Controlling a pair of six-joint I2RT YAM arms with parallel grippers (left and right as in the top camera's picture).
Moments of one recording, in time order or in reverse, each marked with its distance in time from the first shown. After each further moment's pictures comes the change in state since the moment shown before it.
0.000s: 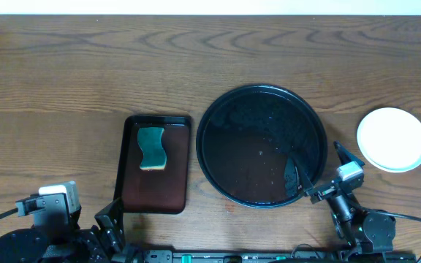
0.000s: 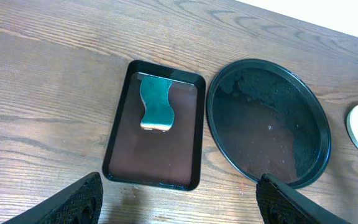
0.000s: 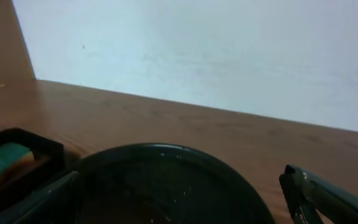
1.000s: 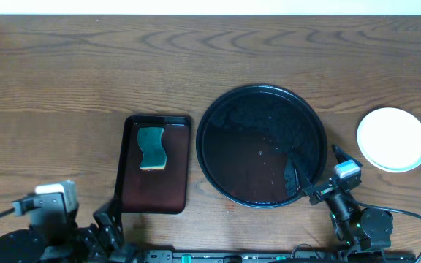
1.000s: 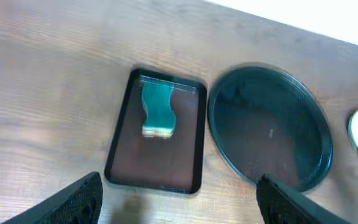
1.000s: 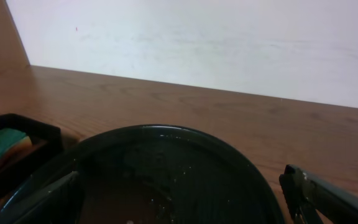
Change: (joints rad) left arm 0.001 -0.005 -0.004 0.060 -0.026 0.000; right arm 0.000 0.001 0.000 -0.087 0.011 -0.001
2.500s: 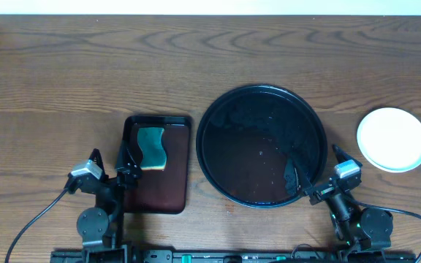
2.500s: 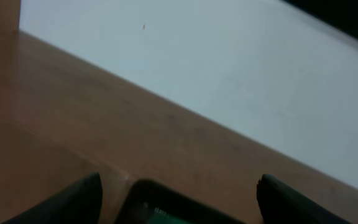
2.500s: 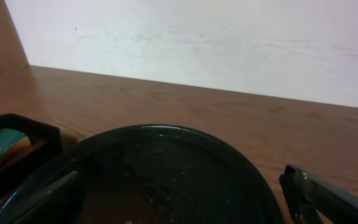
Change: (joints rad) left arm 0.259 -0.568 -1.436 1.465 0.019 -0.105; right arm 0.000 0.000 0.000 0.000 0.003 0.000
